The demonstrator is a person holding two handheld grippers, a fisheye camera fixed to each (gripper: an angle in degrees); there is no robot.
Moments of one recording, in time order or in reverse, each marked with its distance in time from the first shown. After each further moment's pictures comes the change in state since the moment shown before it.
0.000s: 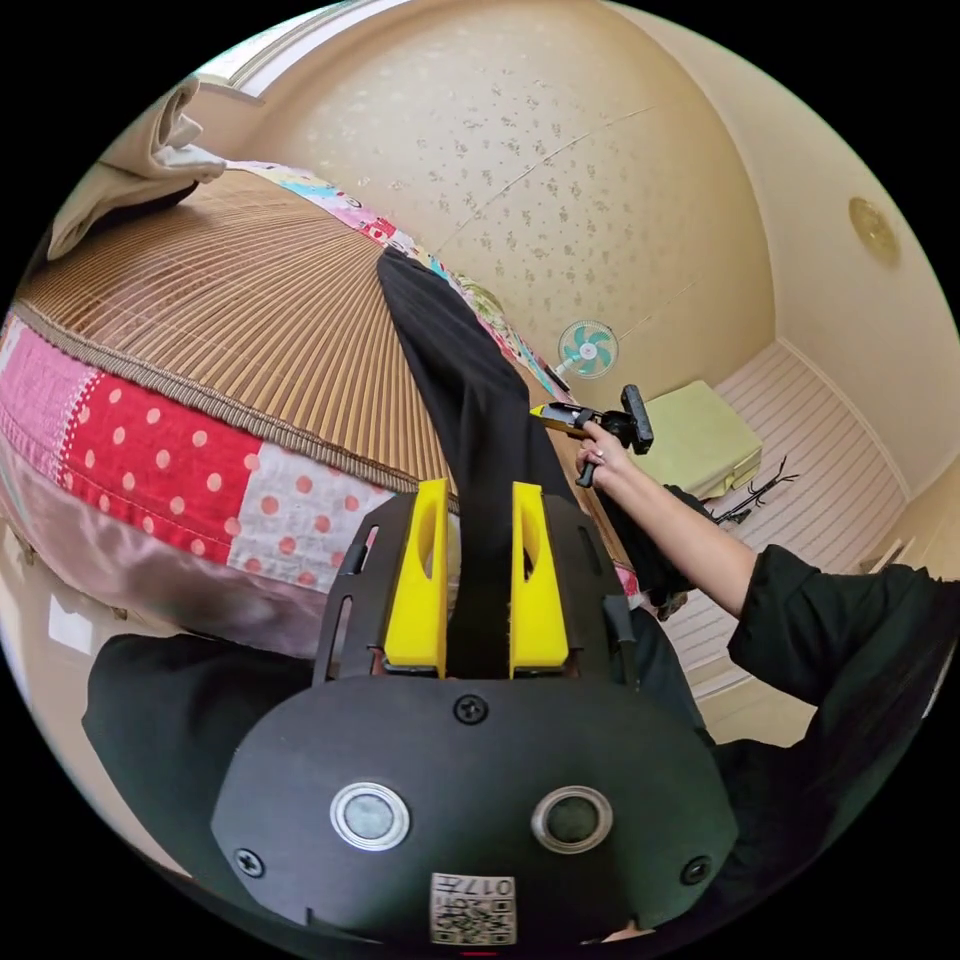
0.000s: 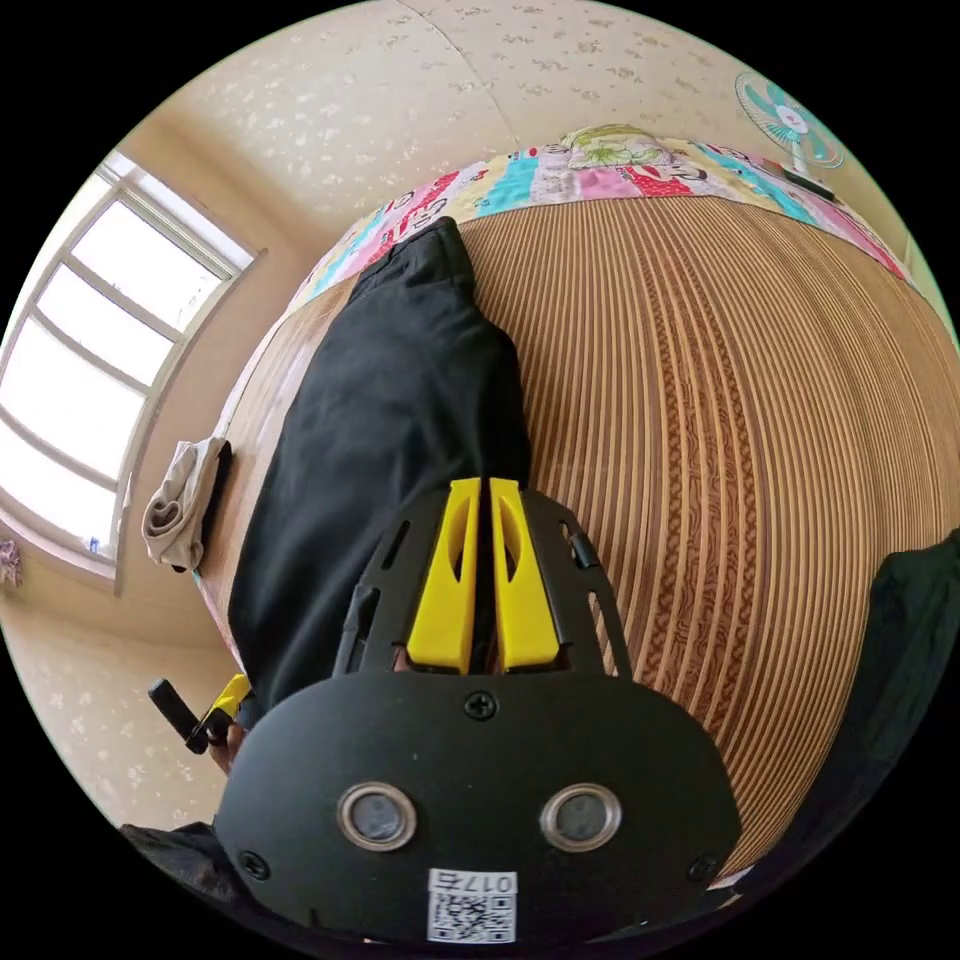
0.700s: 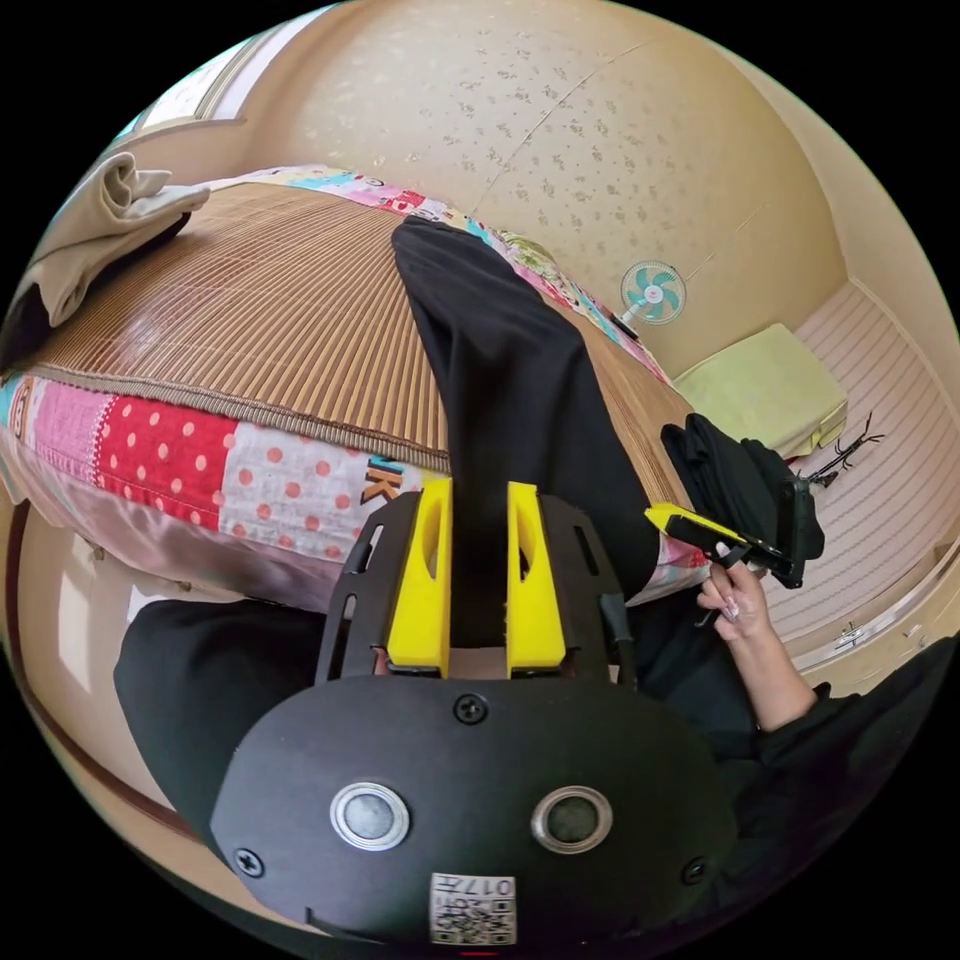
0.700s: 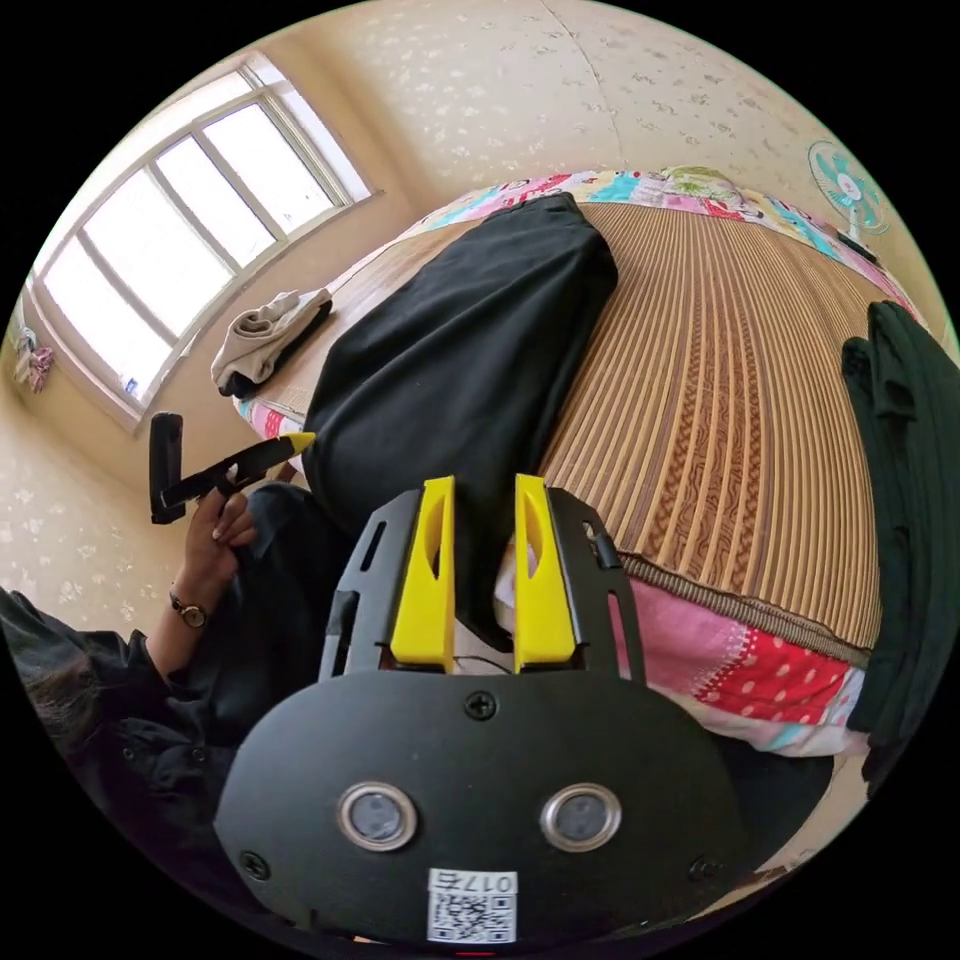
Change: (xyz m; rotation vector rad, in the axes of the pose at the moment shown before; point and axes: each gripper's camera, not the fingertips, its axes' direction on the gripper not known) left arm 0.038 0.034 0.074 -0.109 -0.278 0.025; right arm -0.079 0.234 -0.030 0.012 0.001 -0.241
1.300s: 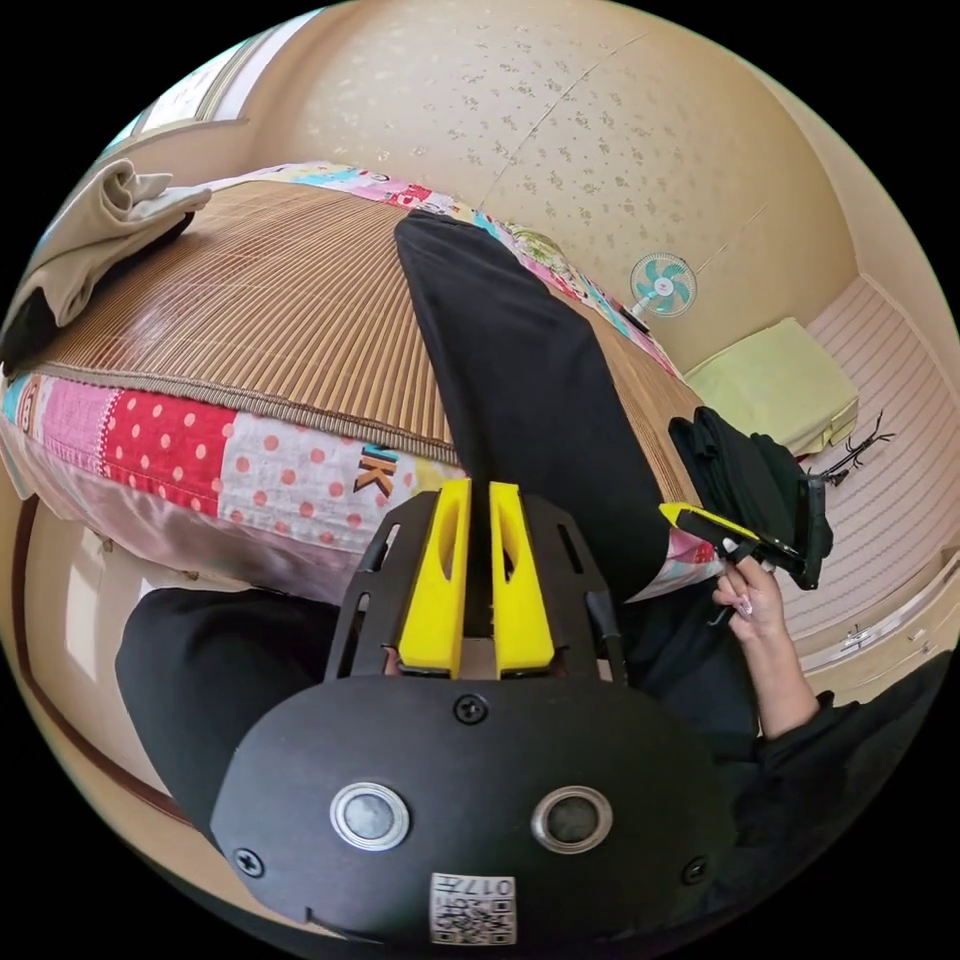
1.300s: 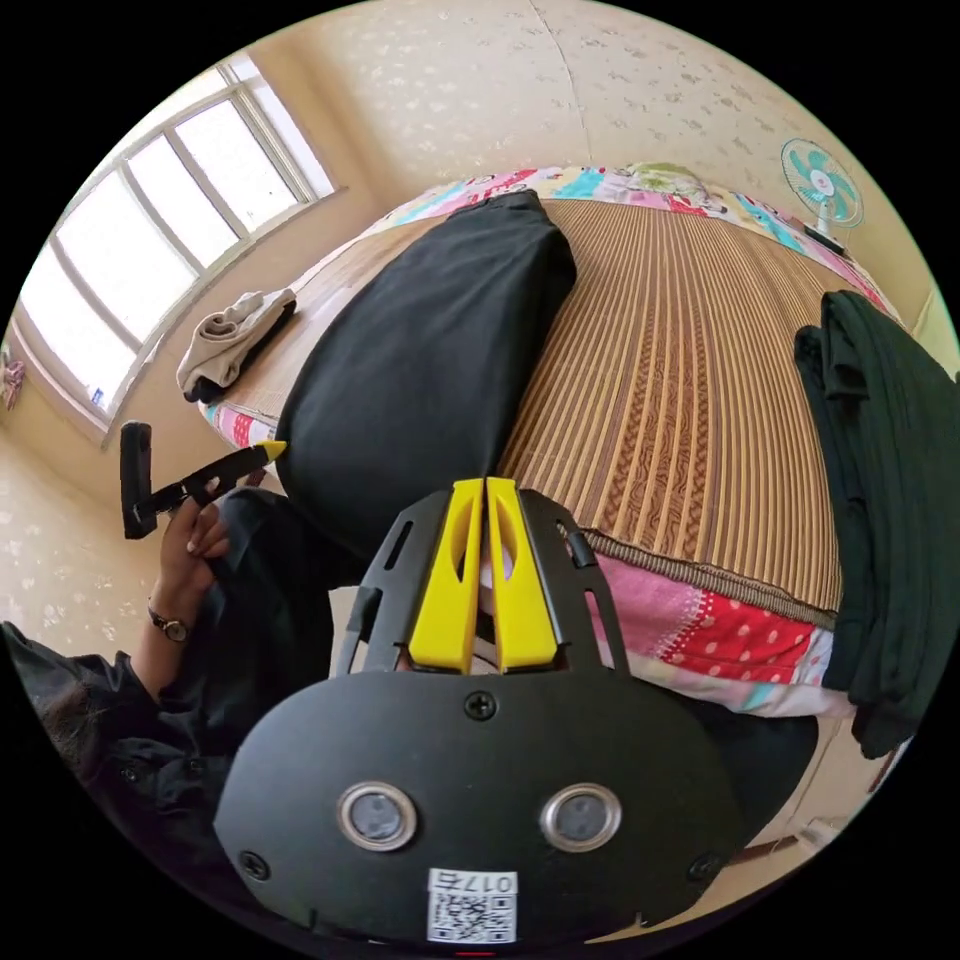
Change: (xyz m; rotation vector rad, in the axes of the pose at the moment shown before) left arm 0.014 0.016 0.004 -0.043 -0.004 -0.015; right arm -0.010 -0.014 -0.016 -0.012 0.080 0.050
